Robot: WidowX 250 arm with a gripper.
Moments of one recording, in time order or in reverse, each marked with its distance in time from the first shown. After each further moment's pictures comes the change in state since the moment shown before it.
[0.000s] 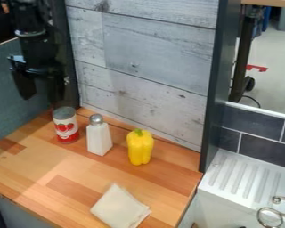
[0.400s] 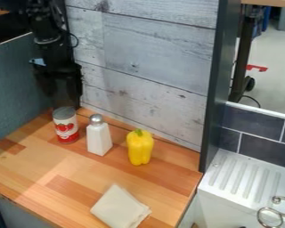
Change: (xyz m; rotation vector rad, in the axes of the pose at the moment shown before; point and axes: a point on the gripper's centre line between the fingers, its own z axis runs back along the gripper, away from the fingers) arm 0.057 0.003 -0.021 -0.043 -0.123 -0.022
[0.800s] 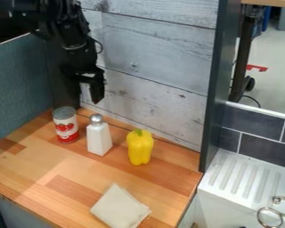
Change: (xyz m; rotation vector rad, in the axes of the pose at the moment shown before) arm 0.030 -0.023 -0.024 -0.025 0.025 -0.061
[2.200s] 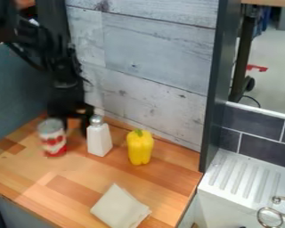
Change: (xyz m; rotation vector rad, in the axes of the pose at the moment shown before) arm -0.044 0.027 -0.060 0.041 0.149 0.185
